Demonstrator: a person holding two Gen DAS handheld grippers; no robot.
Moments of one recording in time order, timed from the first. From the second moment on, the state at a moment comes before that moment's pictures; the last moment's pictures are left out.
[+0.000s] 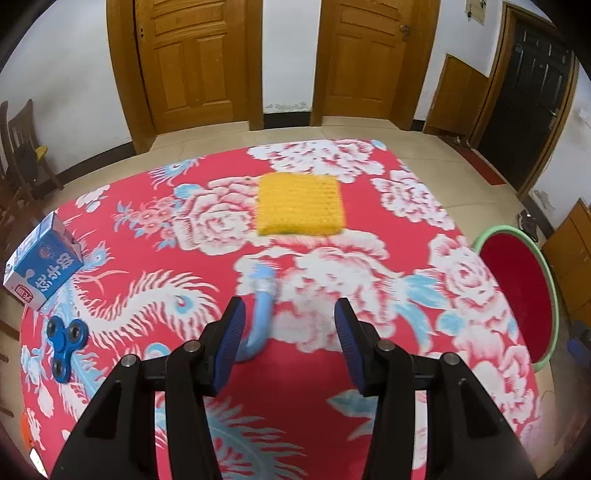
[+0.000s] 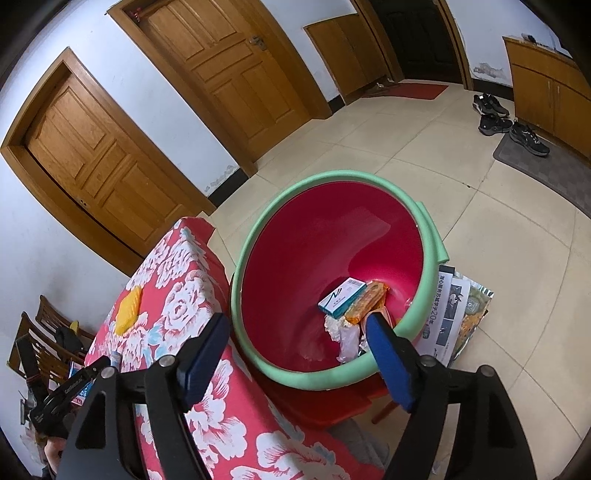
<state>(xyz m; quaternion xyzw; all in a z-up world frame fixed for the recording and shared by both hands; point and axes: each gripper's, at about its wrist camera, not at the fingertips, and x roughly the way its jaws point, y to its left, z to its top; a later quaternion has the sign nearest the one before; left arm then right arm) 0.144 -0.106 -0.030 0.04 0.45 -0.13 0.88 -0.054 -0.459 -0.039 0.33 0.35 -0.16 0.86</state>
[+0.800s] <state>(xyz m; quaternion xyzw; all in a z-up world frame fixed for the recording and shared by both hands) 0.161 -0.079 -0.057 0.00 0.47 -0.14 0.87 -0.012 -0.401 -0.023 0.28 0.38 -0.12 0.87</state>
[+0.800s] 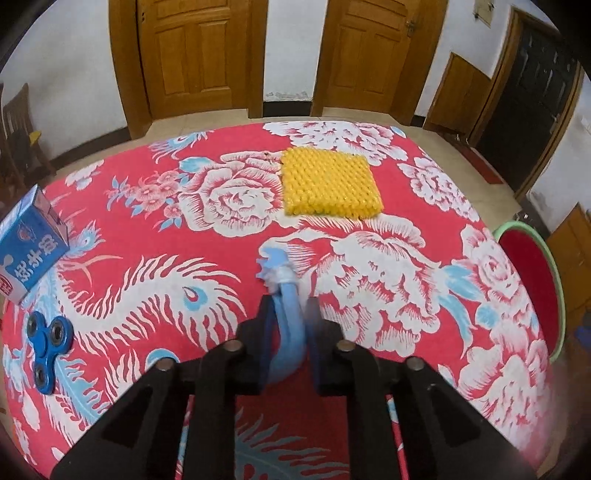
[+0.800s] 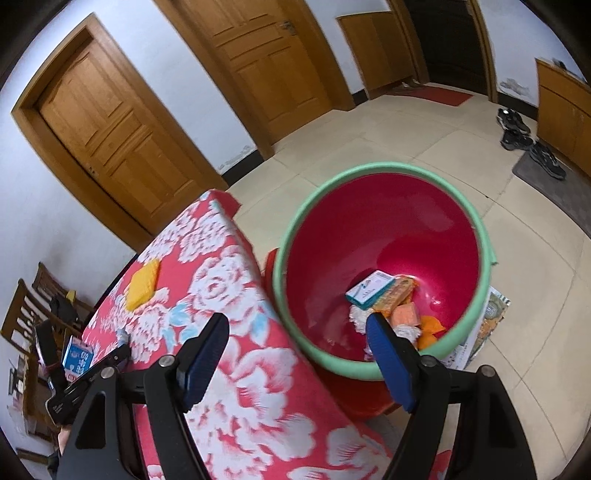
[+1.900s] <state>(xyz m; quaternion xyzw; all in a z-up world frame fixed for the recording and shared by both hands) 0.192 0.027 -0.052 -0.11 0.43 -0.03 0.90 0.176 -0.233 -0.042 0.17 0.44 0.00 0.88</state>
